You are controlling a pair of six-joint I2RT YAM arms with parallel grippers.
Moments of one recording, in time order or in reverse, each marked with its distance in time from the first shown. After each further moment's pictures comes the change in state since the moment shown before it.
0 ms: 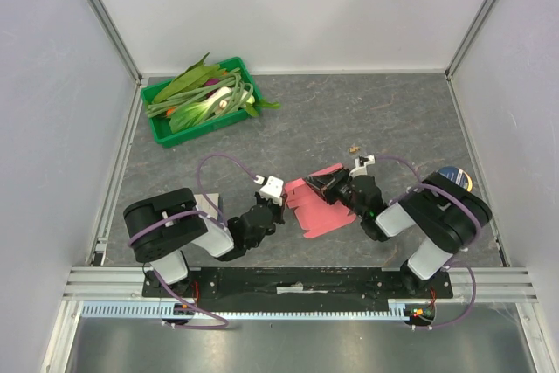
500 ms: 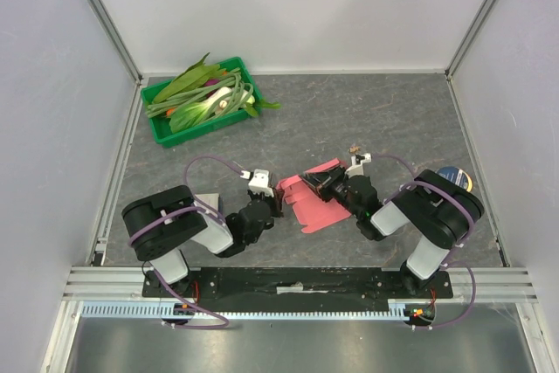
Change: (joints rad) left arm 0.064 0.001 -0.002 -0.005 -0.033 -0.215; right arm 0.034 0.082 0.039 0.110 0.040 -0.021
